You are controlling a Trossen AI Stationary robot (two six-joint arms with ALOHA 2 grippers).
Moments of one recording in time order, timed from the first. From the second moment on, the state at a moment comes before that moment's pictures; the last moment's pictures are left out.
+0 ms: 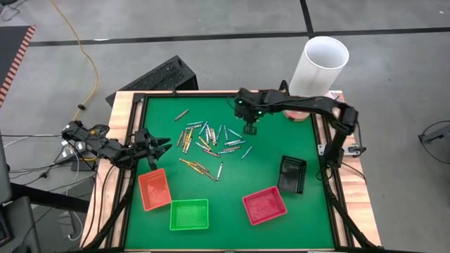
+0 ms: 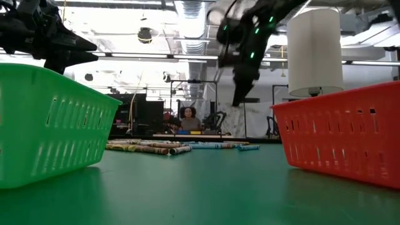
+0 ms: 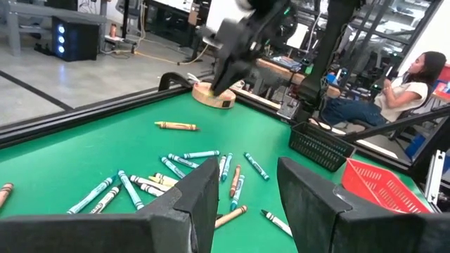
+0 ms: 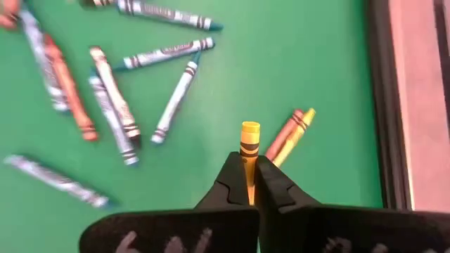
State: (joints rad) left arm -0.47 0.06 0.11 -0.01 -0.84 -0.28; right arm -0.40 1.70 1.42 -0.80 0.08 -0.27
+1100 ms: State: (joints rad) left arm -0.47 0.06 0.11 -0.01 -0.85 -0.29; right arm 0.34 1.34 1.33 -1.57 0.31 1.74
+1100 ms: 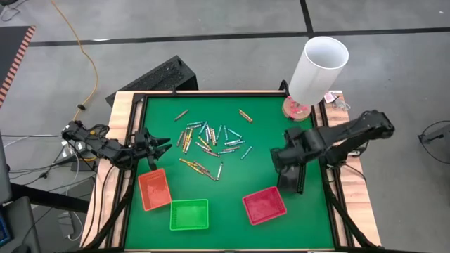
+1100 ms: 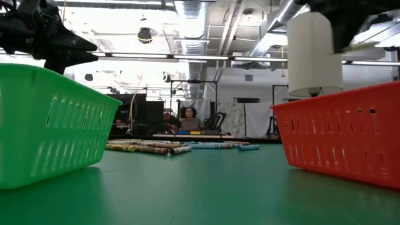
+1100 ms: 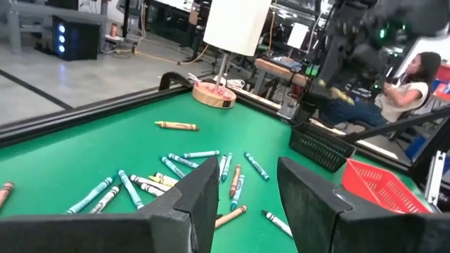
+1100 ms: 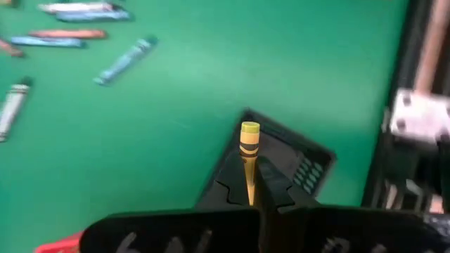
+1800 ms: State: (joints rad) left arm -0.47 0.06 0.11 -0.01 -0.88 -0.32; right arm 0.47 1.11 0.78 -1.13 0.20 2.09
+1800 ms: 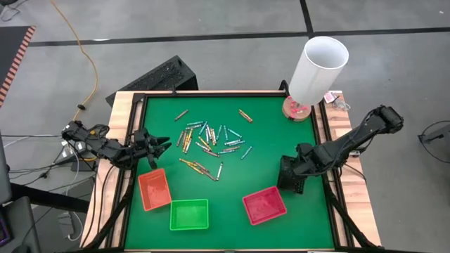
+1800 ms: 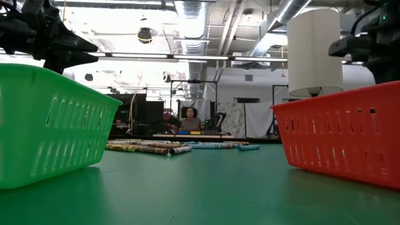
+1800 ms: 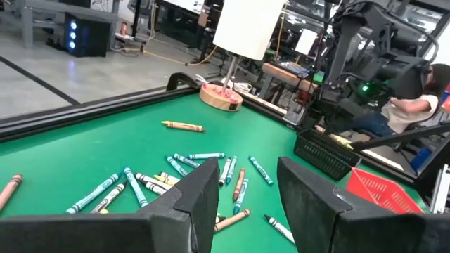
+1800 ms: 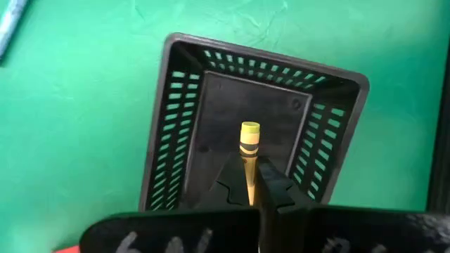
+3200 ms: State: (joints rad) left arm -0.47 0.06 0.11 -0.04 -0.88 -0.32; right arm 0.43 1.17 0.74 -1.13 0.16 2.08
